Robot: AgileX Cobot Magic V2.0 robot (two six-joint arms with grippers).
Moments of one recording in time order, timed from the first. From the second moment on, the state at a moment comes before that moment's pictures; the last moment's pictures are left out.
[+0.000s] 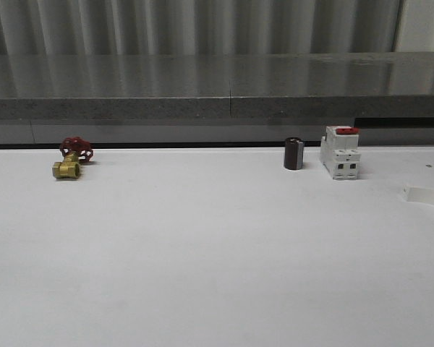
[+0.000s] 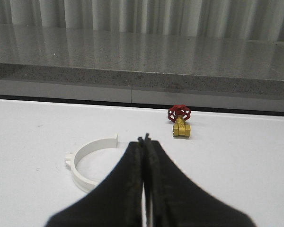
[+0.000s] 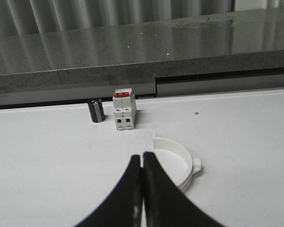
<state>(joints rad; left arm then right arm) -0.02 -0.01 -0.01 -0.01 0.13 -0.09 0.05 -0.01 0.03 0.05 0.12 0.10</state>
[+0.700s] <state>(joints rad) -0.02 0.22 -0.30 -0.02 0.37 -0.09 0.05 -0.01 0.03 0.05 0.12 0.10</state>
